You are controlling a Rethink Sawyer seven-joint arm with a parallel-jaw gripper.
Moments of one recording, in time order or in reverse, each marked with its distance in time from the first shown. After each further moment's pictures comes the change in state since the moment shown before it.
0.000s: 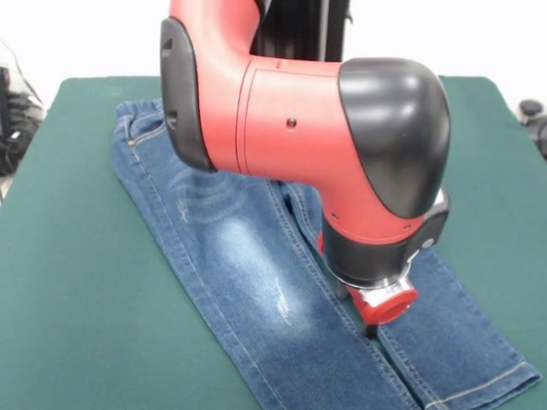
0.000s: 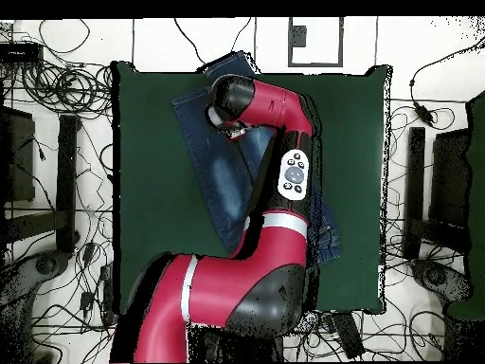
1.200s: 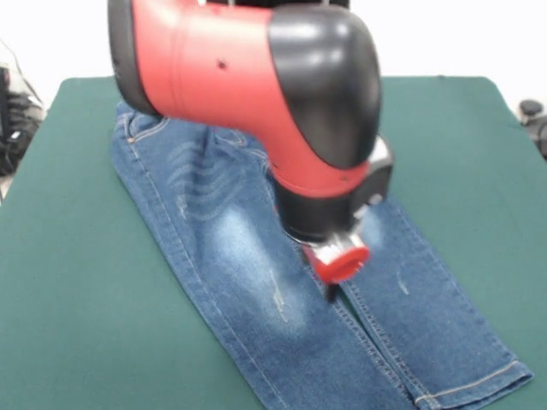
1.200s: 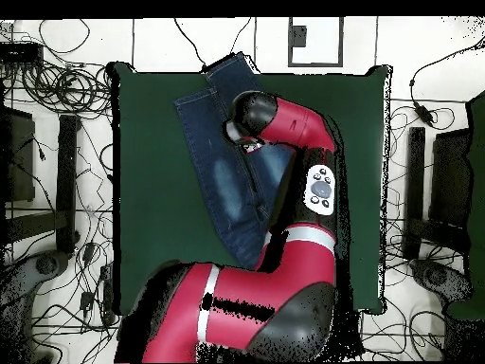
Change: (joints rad) arm -0.052 -0.172 0.087 0.295 -0.078 -0.130 -0.084
